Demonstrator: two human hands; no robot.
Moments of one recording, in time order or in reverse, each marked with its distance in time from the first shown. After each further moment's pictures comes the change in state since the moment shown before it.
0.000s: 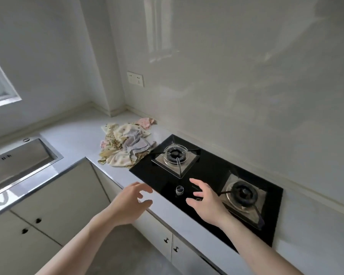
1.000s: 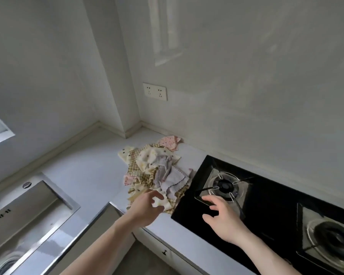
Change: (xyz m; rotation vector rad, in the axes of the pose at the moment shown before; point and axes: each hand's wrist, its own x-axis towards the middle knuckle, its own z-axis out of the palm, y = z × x) left_hand 0.259 -0.227 -0.141 0.057 -0.068 -0.011; right_hand 0.254 -0.090 0.151 -0.082 0.054 0.046
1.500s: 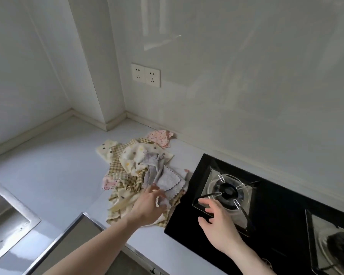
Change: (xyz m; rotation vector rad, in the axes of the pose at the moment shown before) left_hand 0.137 -0.056 0.070 0.034 -0.012 0.179; right_hand 0.086 0.037 0.056 -0.039 0.160 0.054
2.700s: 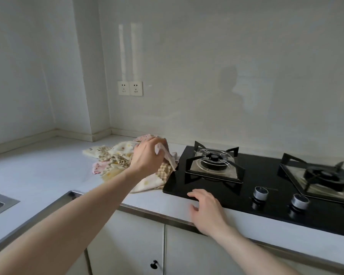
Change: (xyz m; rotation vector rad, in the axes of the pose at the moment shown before) left_hand -0.066 0.002 0.039 -0.061 0.625 0.443; right_hand -0.074 0.114 0.161 -0.368 0.437 -0.210
